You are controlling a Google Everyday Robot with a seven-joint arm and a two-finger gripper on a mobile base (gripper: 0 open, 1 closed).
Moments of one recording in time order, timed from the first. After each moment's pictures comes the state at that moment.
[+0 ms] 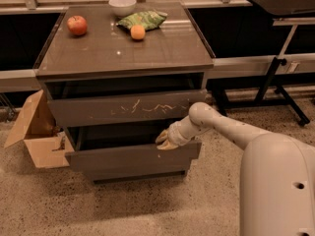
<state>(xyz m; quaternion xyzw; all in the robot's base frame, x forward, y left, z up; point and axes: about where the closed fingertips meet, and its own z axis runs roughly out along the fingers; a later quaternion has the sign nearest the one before) 0.678 -0.033 0.459 -0.75 0.57 0.17 0.29</state>
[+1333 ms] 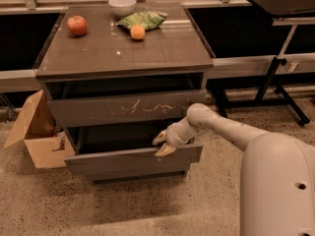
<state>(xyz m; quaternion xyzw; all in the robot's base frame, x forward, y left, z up) 0.669 -0.027 0.460 -0.75 0.57 0.18 0.29</state>
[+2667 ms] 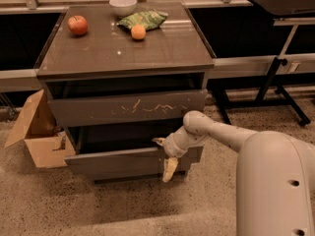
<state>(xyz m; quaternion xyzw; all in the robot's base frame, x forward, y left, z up) 0.621 -0.022 0.431 -0.74 0.59 0.23 0.23</state>
